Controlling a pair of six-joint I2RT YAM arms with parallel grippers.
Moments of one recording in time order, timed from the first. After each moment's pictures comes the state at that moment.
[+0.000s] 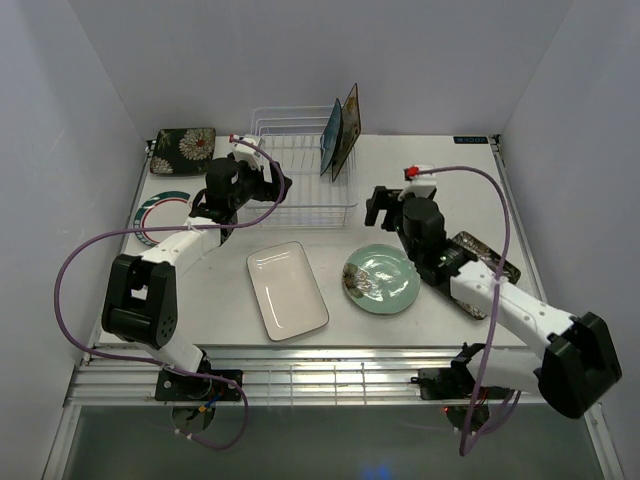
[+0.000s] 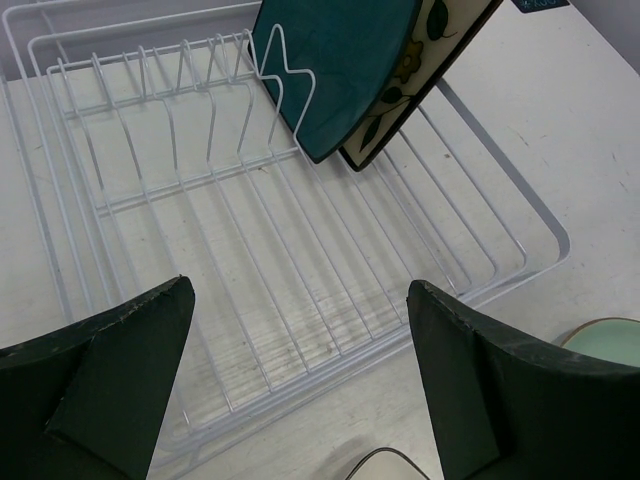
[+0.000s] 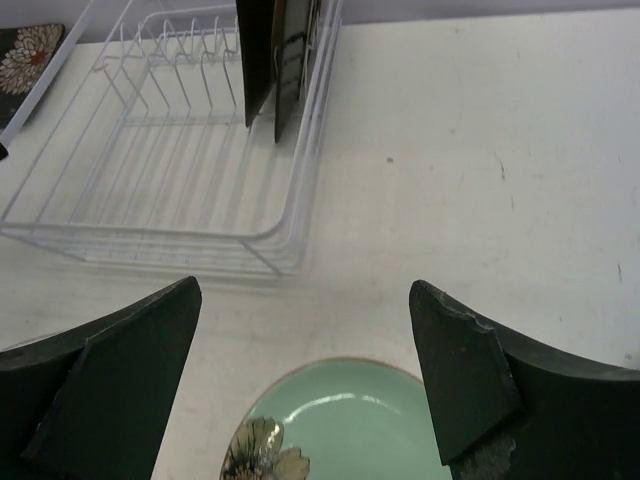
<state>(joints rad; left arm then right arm) -0.26 1.59 1.02 0.33 0.25 -0.12 0.66 1.23 0.86 0.17 0.42 0.26</state>
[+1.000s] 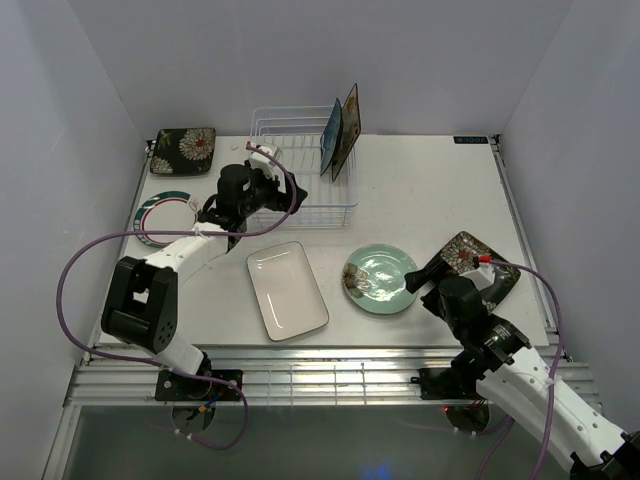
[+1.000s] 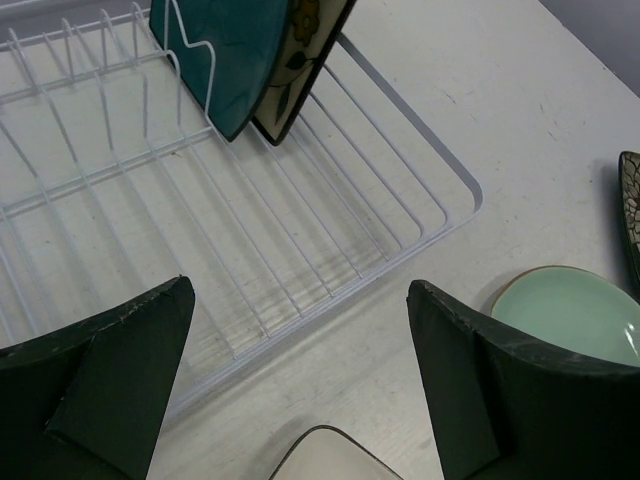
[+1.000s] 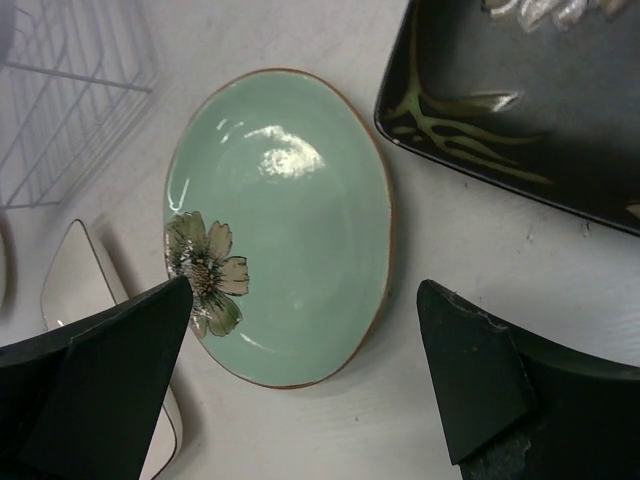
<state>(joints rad) -0.34 1.57 0.99 0.33 0.31 -0.12 0.65 0.40 0.32 -0.49 0.44 1.05</state>
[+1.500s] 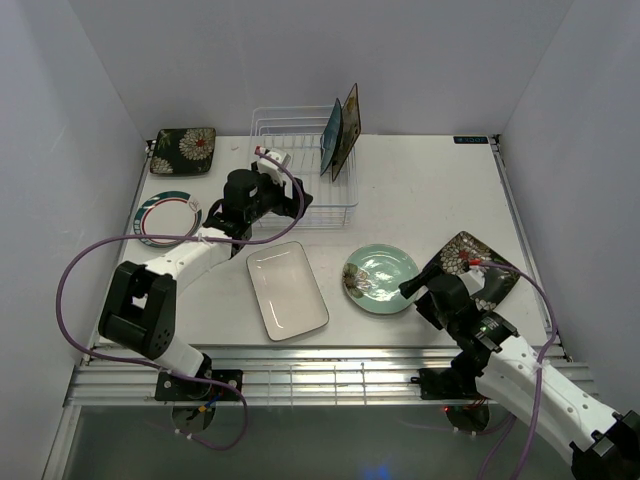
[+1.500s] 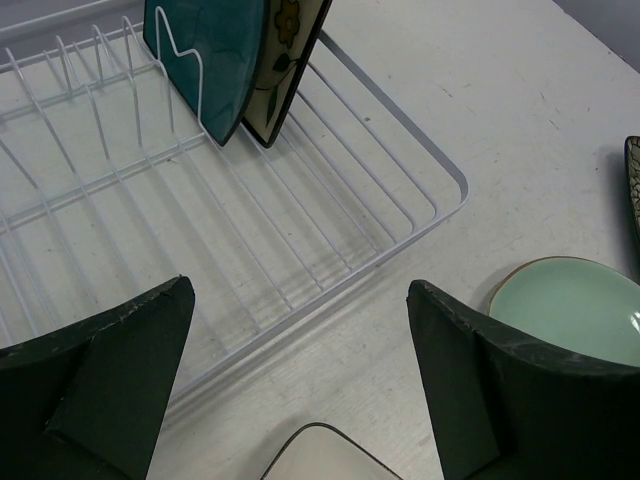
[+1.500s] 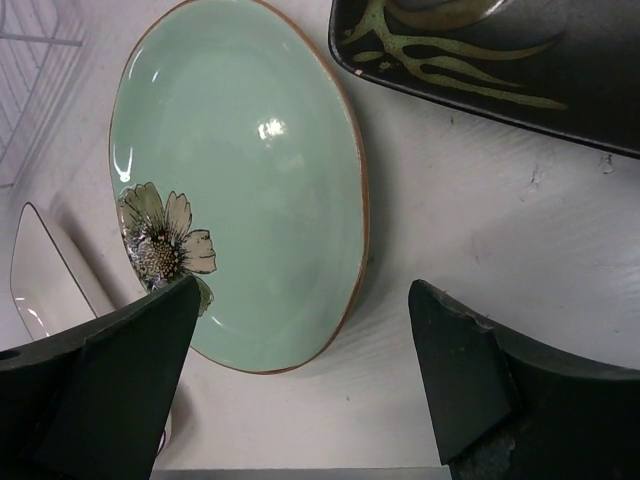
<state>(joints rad) -0.41 1.53 0.96 0.34 0.25 -0.07 0.65 0.56 0.31 -0.51 0.35 1.19</state>
